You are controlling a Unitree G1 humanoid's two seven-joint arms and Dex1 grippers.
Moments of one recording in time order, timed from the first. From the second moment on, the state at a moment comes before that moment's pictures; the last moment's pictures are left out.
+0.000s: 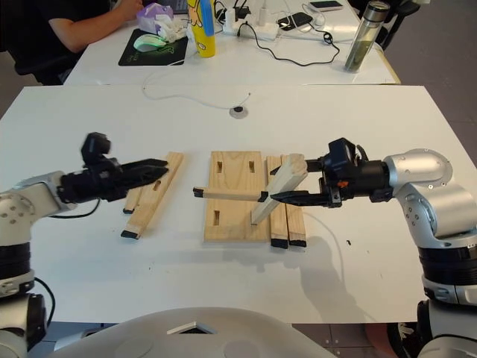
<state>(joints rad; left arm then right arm) -0.24 0.74 0.26 -0.04 -0.97 1.04 -0.97 -0.19 -0.88 -0.02 -0.28 0.67 0.38 1.34</state>
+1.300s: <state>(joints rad) 0.03 0.43 -0.10 -0.29 -0.60 0.67 -0.77 -0.30 -0.72 -0.05 0.13 0.54 0.26 1.14</state>
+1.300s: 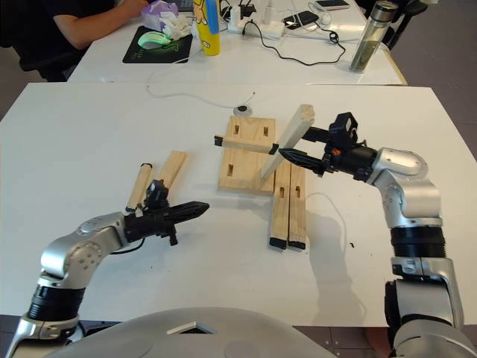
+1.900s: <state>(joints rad) -0.21 0.12 -0.27 0.08 -0.23 0.44 -0.46 0.08 -0.67 -0.13 -0.25 0.69 0.54 1.00</state>
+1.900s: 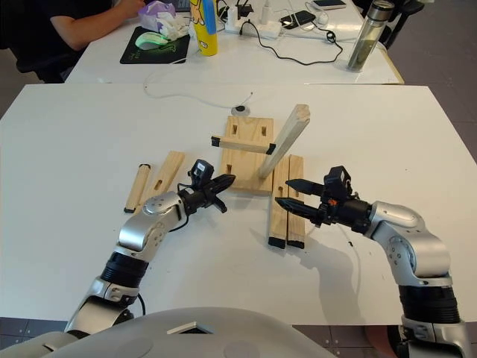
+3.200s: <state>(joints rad) -0.31 0.06 -0.28 0.10 -0.15 0.62 -0.39 -0.41 -0.46 -0.06 -0.35 0.83 0.55 0.33</state>
